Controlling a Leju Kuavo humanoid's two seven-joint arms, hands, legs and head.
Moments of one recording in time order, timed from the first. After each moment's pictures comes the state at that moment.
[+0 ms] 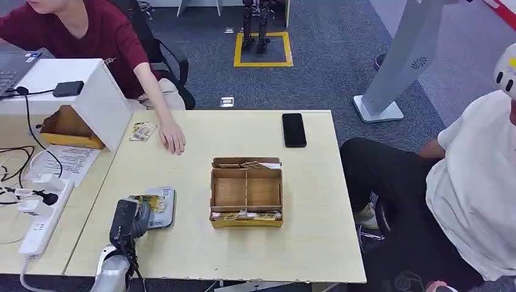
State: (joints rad) left arm -0.20 -0.03 0.29 -0.89 -0.38 0.09 -0.52; right arm -0.07 0.14 -0.55 -0.18 1.04 -0.17 -0.04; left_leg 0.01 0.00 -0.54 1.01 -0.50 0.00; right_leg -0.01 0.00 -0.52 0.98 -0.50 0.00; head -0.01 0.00
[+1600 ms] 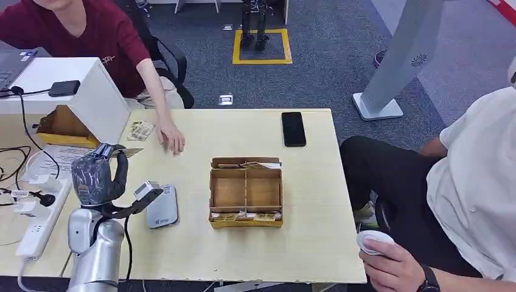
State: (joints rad) left arm -0.30 -0.09 0.39 -1.27 -1.25 0.69 -0.70; right arm -0.10 0.15 -0.57 -0.19 1.23 -0.12 -0.02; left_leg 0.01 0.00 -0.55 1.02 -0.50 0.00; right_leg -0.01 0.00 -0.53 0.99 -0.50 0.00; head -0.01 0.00
